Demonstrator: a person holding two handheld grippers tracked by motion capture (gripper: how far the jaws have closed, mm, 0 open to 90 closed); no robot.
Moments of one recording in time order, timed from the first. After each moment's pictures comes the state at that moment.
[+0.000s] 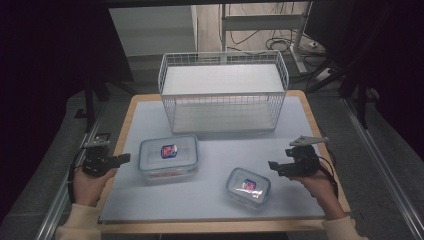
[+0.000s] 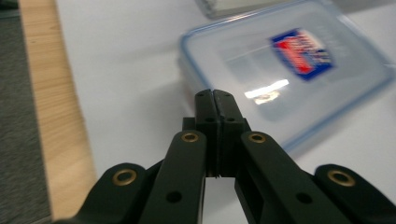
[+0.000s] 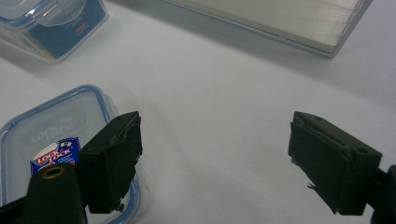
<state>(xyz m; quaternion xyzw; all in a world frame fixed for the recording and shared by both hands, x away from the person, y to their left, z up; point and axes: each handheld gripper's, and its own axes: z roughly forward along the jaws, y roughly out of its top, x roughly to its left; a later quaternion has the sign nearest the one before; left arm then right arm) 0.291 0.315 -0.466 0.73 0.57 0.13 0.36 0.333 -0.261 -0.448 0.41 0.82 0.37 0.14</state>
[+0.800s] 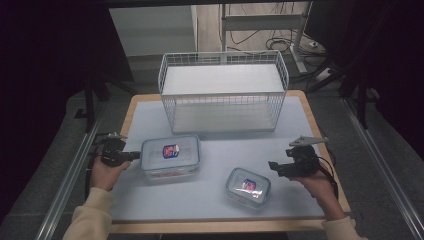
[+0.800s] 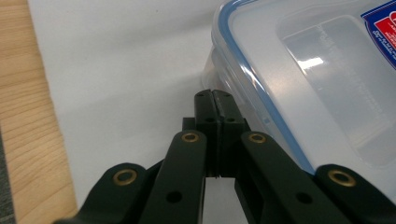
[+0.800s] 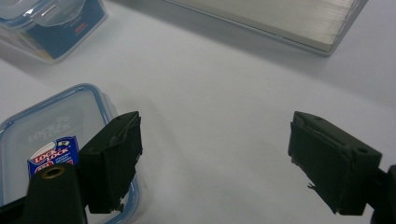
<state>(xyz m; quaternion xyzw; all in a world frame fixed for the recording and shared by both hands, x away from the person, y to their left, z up) 0.338 0.297 -0.501 0.75 0.58 0.10 0.31 0.333 -0.260 -0.449 0.41 0.82 0.36 0.15</state>
